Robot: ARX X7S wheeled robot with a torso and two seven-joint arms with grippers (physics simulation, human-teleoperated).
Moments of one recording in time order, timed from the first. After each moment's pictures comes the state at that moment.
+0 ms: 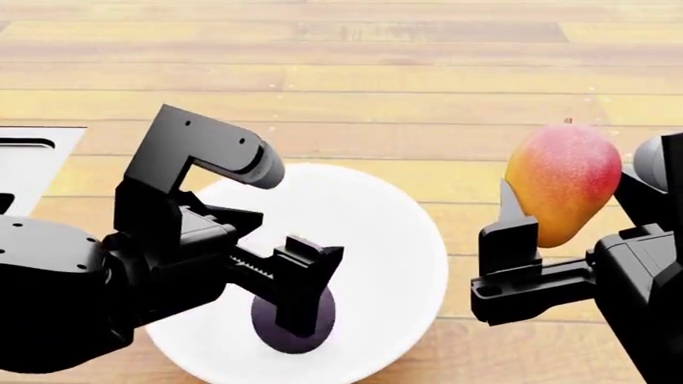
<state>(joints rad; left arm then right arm) -1.13 -0.33 0.57 0.05 -1.56 -1.14 -0.65 0.78 0.85 0.07 -0.59 1.53 1.21 0.66</state>
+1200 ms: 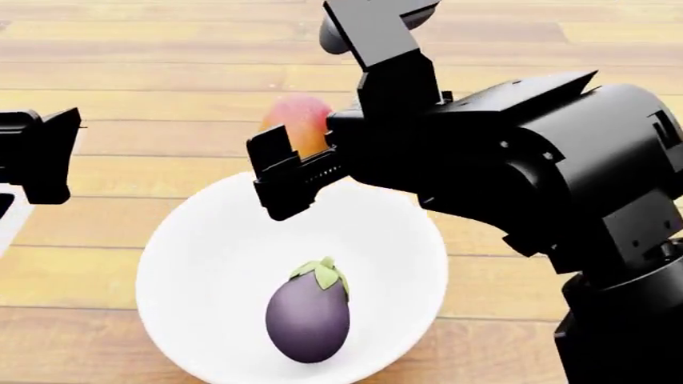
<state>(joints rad) -1.05 -0.75 0.26 0.22 -1.63 -1.00 -0.74 1.44 0.33 -0.68 0.37 1.01 1.15 -0.12</state>
